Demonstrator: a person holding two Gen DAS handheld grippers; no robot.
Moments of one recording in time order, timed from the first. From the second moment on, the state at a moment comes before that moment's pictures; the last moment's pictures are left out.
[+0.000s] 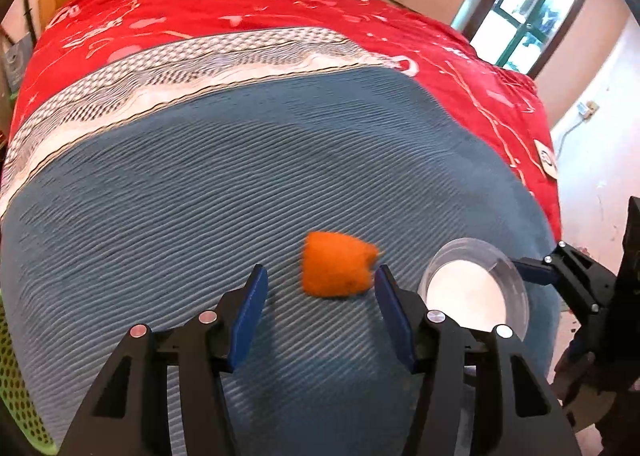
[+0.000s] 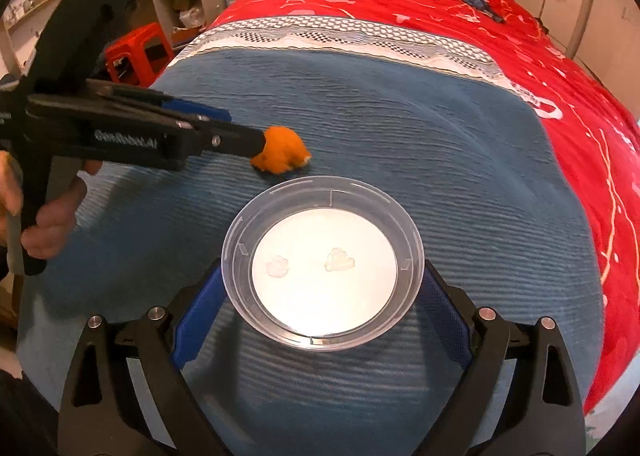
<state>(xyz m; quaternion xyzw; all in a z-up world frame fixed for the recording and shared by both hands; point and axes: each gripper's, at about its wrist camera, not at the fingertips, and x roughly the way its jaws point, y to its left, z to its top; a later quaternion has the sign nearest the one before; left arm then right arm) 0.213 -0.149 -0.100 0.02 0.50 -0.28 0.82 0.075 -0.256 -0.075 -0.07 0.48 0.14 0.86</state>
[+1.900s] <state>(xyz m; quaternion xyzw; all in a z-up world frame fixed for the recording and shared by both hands) 0.209 -0.168 -0.110 0.04 0.49 -0.25 0.83 0.050 -0.270 -0.060 -0.04 0.46 0.11 0.88</state>
